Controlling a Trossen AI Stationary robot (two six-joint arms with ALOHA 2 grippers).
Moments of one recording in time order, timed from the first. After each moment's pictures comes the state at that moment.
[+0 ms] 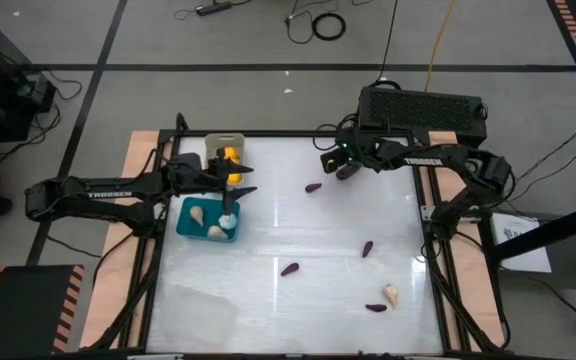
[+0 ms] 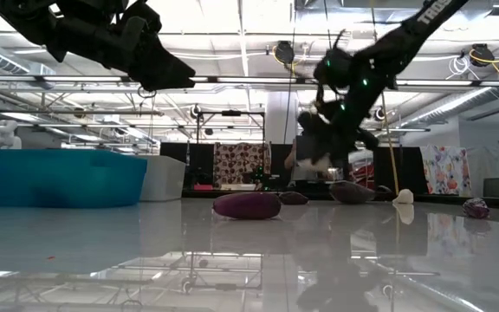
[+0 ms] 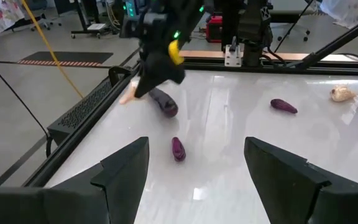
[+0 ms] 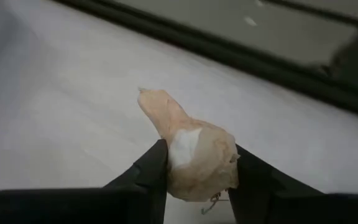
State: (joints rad) left arm 0.29 0.98 0.50 0.24 0.10 0.09; right arm -0.53 1.58 0.90 -0.17 0.26 0.52
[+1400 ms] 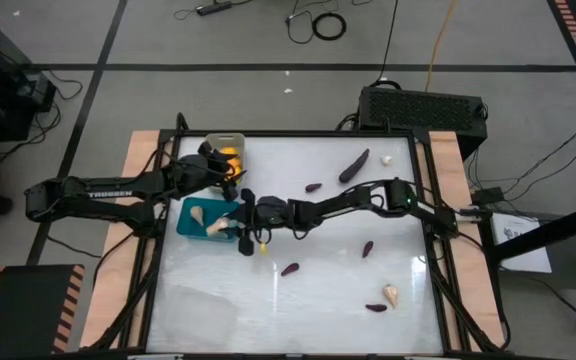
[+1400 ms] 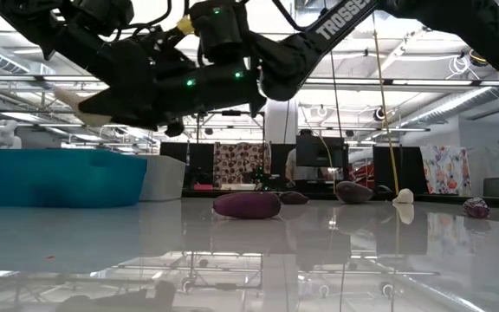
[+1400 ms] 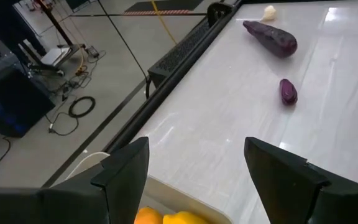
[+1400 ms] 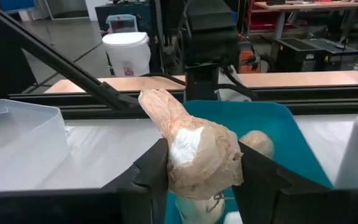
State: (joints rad) left arm 0.31 0.98 0.50 0.06 -0.31 0.14; right arm 0.01 2.36 1.62 0.58 -0.03 0.06
